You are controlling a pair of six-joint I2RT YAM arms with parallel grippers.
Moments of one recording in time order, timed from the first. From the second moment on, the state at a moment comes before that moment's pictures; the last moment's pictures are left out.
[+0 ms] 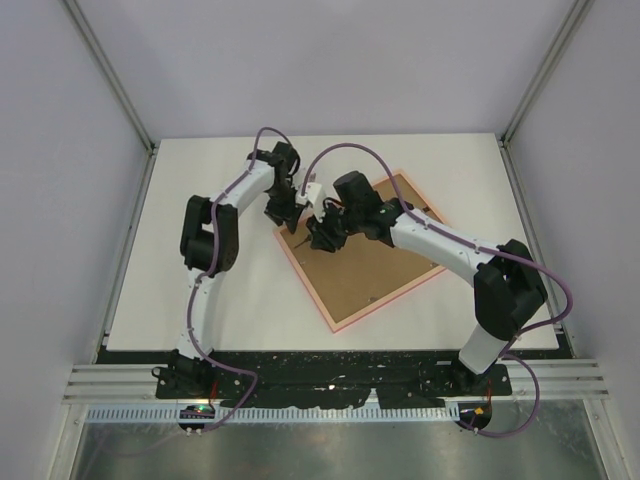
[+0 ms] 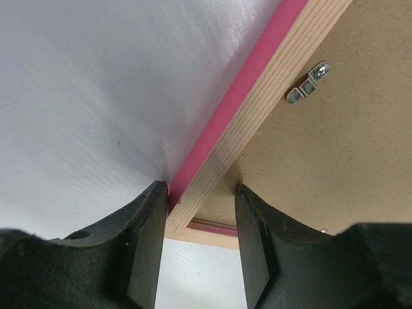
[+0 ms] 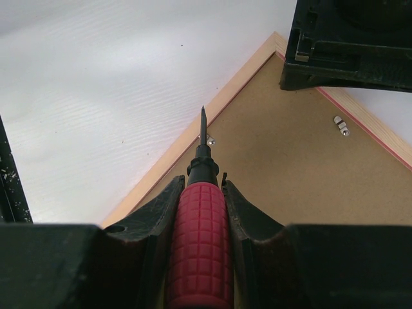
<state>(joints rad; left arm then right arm) -0.38 2.33 2.00 -1.04 0.19 0.16 0.71 1.68 1.30 -0.35 -0.43 -0.32</state>
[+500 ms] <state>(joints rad) -0.37 2.31 1.96 -1.02 0.23 0.15 0.73 1.73 1.31 -0.42 -0.41 -0.36</state>
